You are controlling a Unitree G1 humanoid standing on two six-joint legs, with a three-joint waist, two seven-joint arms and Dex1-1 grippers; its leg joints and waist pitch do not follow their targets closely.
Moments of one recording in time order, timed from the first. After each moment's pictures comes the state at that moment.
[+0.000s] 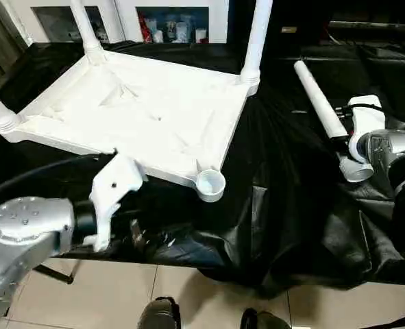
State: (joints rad) left arm -0.17 0.70 0.03 -0.70 -0.54 0.94 -0.77; right arm -1.14 -0.53 -0.11 1.34 -0.08 0.48 0.29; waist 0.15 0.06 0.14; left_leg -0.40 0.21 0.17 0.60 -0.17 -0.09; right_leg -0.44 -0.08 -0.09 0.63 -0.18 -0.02
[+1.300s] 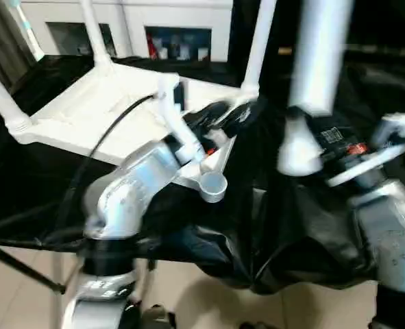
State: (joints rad) left arm -0.64 -0.06 0.10 -0.07 -0.73 0.77 -0.40; right arm -0.26 -0.22 -0.23 -0.27 0.76 0.49 0.56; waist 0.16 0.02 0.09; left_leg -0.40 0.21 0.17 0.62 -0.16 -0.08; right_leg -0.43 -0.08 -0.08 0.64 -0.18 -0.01
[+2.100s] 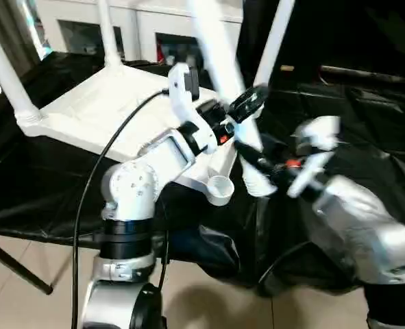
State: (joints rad) left arm -0.70 -0.13 0.16 0.02 -0.71 0.80 -0.12; right arm -0.32 -0.28 0.09 -0.20 0.37 0.44 0.43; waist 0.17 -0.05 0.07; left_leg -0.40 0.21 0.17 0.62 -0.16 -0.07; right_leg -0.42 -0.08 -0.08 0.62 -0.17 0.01
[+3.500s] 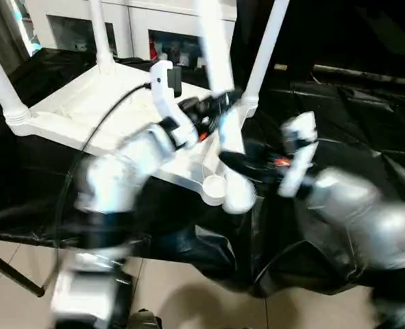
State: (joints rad) left arm -0.74 0.09 0.13 0.05 -0.79 0.90 -0.39; right arm -0.44 -0.39 -0.01 -0.14 0.69 0.82 0.73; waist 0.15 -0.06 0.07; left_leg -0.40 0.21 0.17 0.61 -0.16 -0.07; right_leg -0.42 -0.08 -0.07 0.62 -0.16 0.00
